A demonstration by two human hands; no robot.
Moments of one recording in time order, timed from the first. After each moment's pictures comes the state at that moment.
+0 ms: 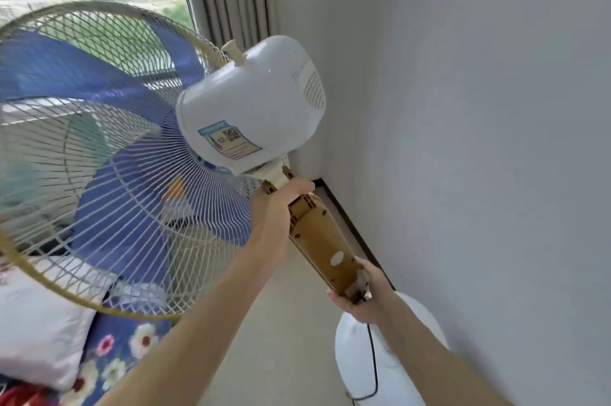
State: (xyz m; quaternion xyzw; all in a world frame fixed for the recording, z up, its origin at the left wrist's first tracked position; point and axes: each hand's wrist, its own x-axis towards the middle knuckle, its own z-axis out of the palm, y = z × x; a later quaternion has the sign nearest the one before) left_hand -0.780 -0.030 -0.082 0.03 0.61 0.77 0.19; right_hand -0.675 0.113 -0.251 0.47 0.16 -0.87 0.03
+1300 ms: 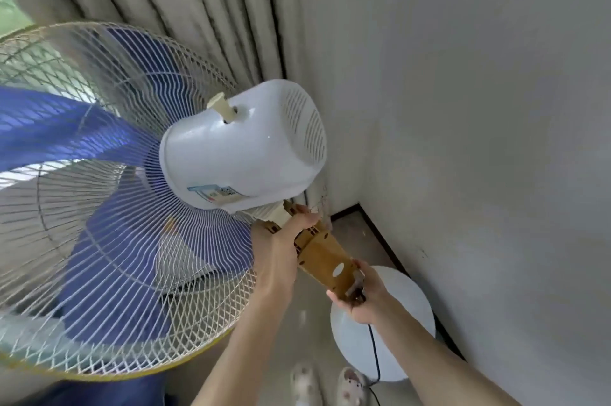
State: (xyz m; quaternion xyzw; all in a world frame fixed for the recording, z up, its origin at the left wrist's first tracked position) left_hand -1.422 0.237 -0.180 -0.08 0.67 0.71 0.21; right_hand -1.340 0.359 -0.364 0.55 0.08 -0.83 0.06
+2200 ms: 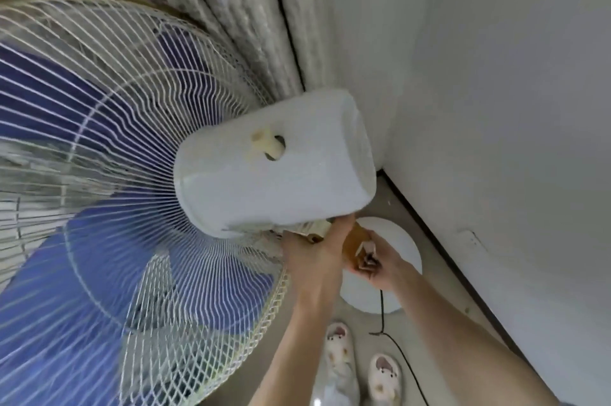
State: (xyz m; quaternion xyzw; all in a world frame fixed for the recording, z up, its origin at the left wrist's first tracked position) left_hand -1.525 0.325 -0.353 -0.08 0.74 0.64 0.17; right_hand -1.483 0.439 -0.558 0.58 0.18 -0.79 0.10
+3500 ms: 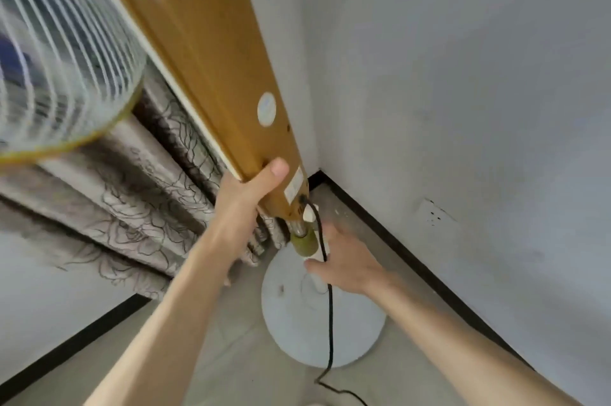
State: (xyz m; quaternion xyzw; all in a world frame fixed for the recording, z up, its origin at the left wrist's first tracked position) left_hand -1.507 0.382 -0.635 0.31 0.62 0.65 0.29; right_hand -1.373 0.489 -0.766 0.28 0.84 -0.47 0.03
